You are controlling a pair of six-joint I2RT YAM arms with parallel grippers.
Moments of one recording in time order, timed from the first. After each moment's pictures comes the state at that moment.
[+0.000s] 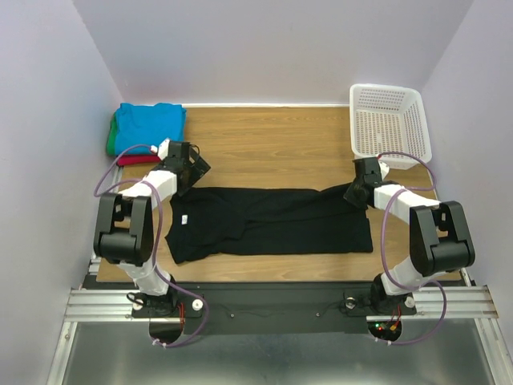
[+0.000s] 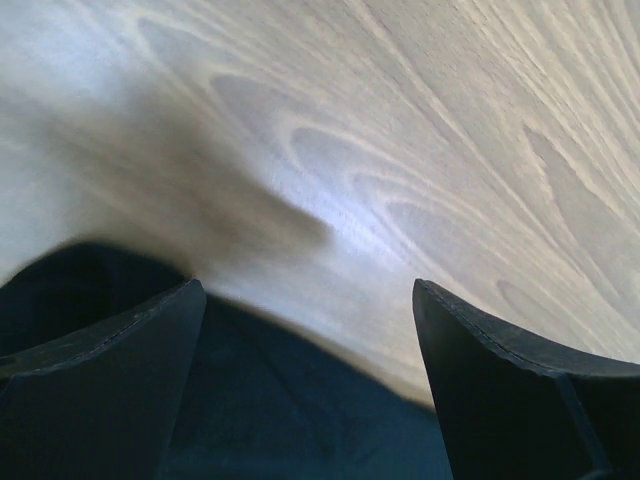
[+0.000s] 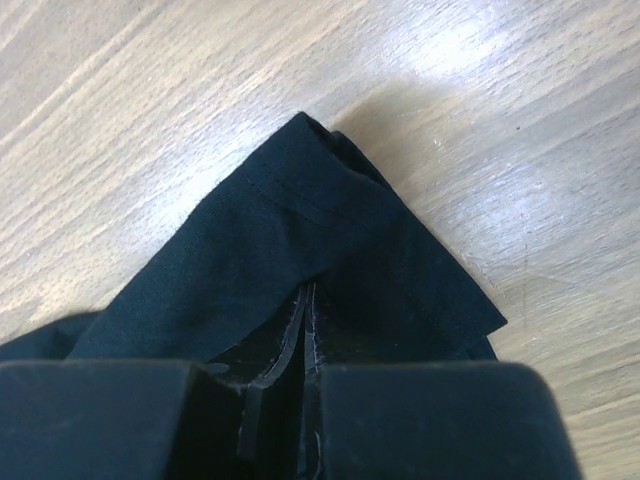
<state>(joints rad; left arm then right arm) -0.14 1.68 0.95 -0.11 -0.13 -0.84 0.13 1.55 0.78 -0.21 0.23 0.67</state>
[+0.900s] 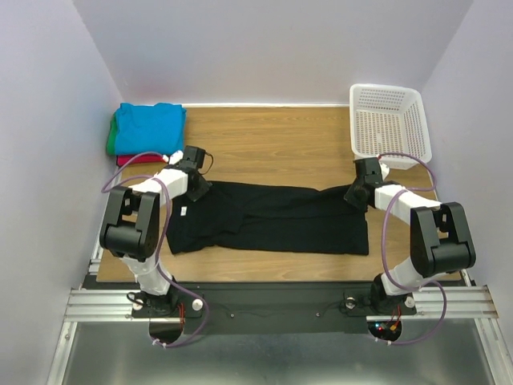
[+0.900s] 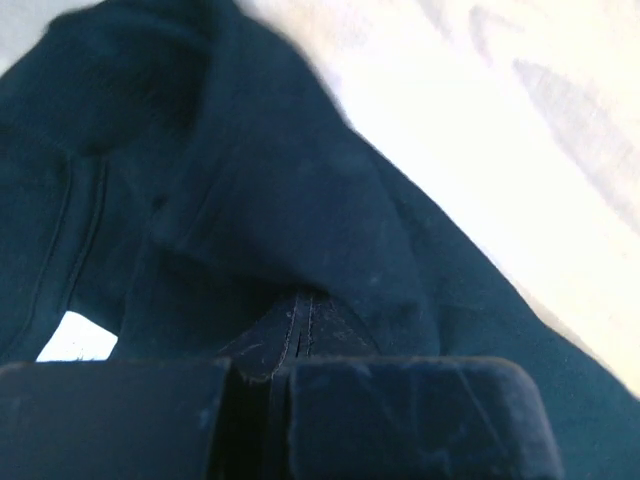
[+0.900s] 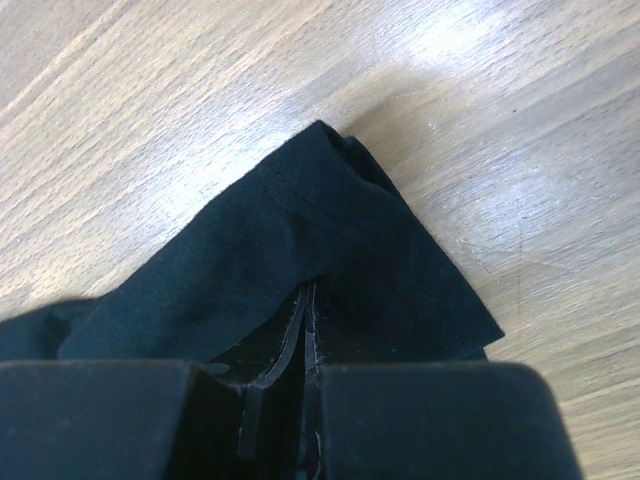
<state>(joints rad) -0.24 1.68 0.95 -0.36 -0.22 -0.88 0.12 1.54 0.78 -0.24 0.22 0.66</state>
